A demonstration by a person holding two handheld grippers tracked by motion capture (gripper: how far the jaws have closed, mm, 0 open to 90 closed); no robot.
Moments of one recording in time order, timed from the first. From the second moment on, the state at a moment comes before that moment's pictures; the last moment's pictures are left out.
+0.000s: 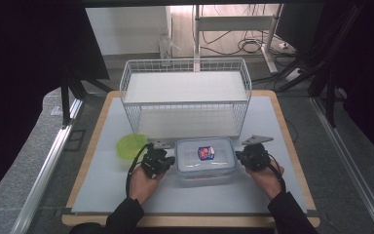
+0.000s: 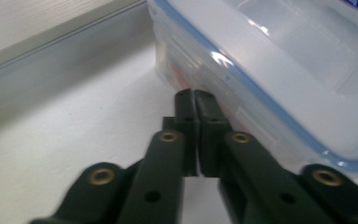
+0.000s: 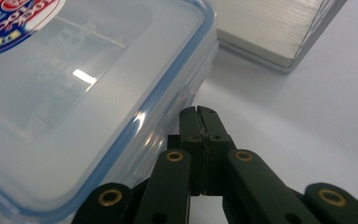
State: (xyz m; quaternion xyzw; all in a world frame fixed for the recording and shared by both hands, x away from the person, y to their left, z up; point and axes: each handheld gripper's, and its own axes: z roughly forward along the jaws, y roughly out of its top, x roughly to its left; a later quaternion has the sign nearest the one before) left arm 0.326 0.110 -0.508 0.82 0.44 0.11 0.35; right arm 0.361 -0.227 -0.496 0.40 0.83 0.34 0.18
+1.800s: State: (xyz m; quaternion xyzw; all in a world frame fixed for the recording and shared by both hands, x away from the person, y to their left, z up) left arm 0.354 0.105 -0.515 0.80 0.41 -0.08 0.44; right arm 0.385 -0.219 -0.500 0.41 0.81 0.41 -0.06
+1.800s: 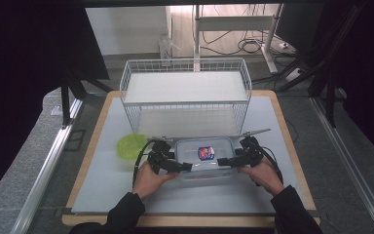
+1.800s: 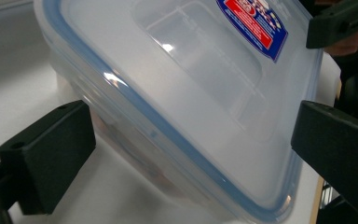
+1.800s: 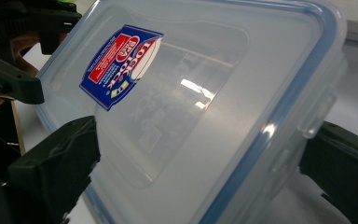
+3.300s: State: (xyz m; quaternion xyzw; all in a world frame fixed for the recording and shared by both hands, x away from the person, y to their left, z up) left arm 0.324 0.147 -0.463 0.75 0.39 -0.04 0.53; right arm 0.341 -0.255 -0.445 0.40 0.76 0.51 -0.06
